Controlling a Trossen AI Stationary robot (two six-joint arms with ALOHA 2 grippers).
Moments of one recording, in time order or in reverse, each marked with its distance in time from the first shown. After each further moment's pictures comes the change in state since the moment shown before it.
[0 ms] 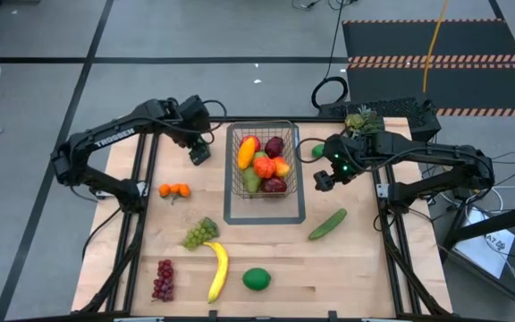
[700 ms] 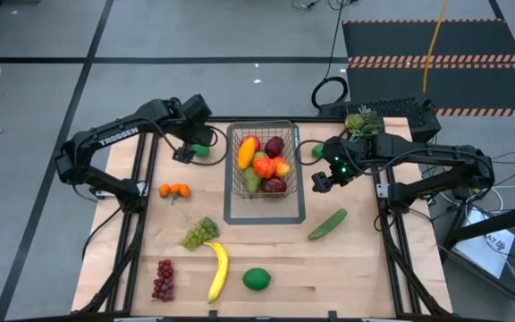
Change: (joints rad) left arm 0.025 0.026 -0.019 0.057 -0.124 0.974; right arm 0.032 0.000 0.000 0.043 0.004 0.045
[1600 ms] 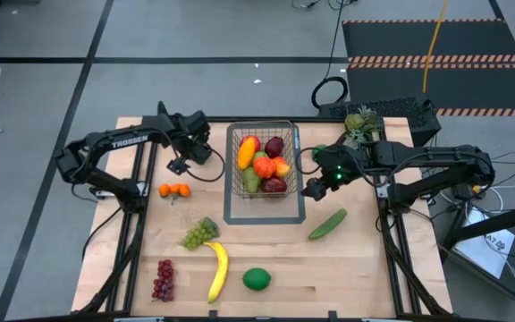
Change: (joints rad) left arm 0.061 0.014 -0.321 0.197 0.106 0.288; right arm 0.119 0.000 0.000 0.218 0.081 -0.027
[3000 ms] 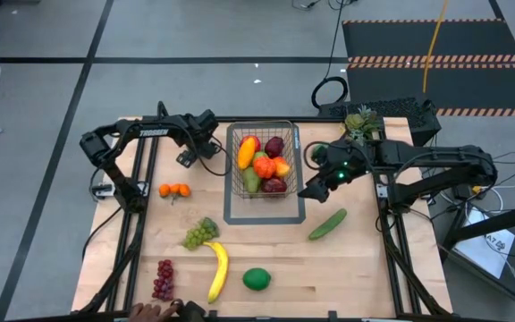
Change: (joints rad) left arm 0.095 0.264 -0.037 0.293 -0.146 0.093; right arm -0.004 -0.031 -0.001 0.131 -0.085 -0.124
